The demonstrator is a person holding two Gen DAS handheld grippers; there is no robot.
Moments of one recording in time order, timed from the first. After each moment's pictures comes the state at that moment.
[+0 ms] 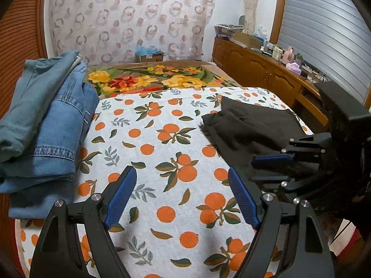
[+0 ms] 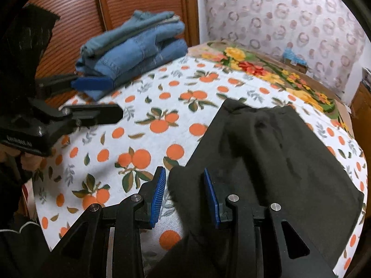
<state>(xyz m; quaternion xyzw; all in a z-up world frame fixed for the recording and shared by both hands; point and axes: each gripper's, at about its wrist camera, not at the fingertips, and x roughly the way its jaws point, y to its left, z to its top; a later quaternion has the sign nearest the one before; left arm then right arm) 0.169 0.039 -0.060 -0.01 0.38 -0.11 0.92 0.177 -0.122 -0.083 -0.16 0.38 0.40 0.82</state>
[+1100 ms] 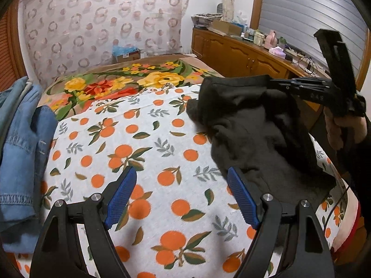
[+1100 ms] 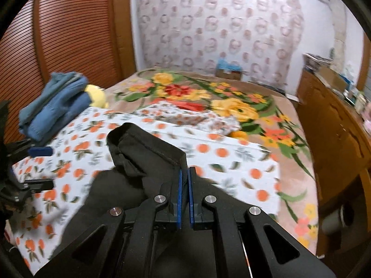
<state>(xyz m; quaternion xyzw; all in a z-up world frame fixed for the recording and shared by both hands) 0.213 -0.028 -0.056 0.03 0.40 -0.17 0.90 0.249 -0.240 -0.036 -0.09 0.33 0.24 0.91</state>
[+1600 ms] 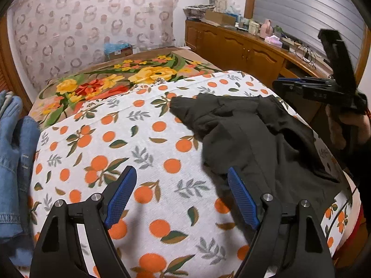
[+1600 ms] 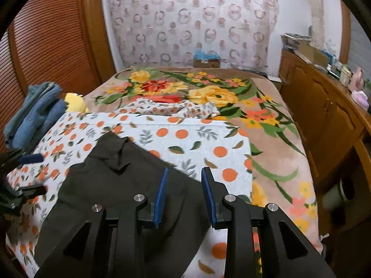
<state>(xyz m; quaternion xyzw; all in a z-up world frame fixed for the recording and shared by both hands) 0.236 -0.066 -0.067 0.06 0.41 -0.18 0.89 0.253 -0.259 -0.046 -0.05 0.35 0.21 0.91</state>
